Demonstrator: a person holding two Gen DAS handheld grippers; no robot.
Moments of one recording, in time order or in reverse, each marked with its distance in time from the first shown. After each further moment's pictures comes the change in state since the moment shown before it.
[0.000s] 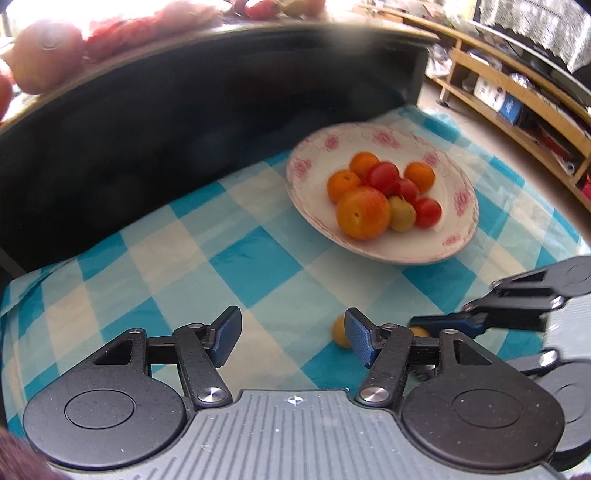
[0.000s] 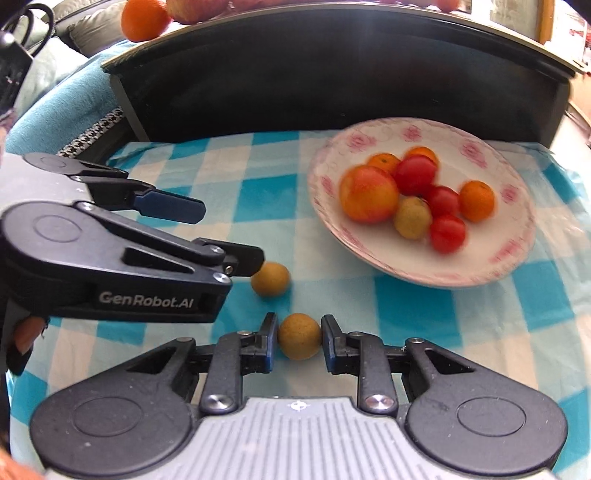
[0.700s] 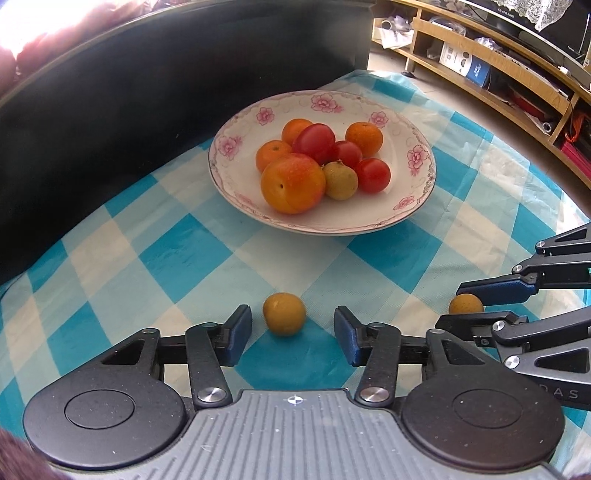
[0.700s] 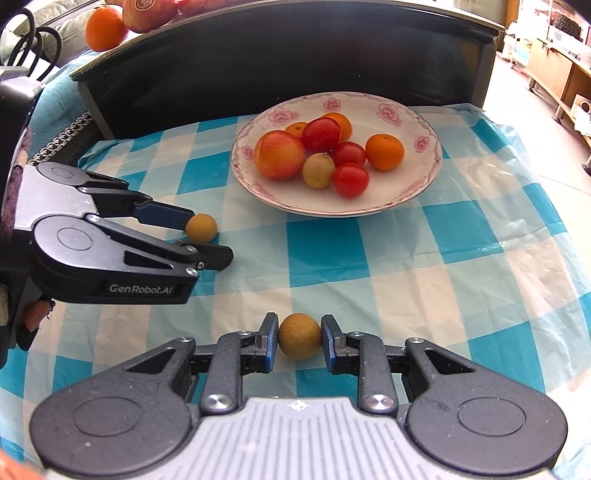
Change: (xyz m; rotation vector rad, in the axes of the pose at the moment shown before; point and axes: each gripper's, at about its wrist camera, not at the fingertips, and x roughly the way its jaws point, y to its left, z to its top) left arm 0.017 -0.037 -0.007 0.094 0.034 -0.052; right arm -0.030 -0.041 -0.036 0.064 0.011 -0.061
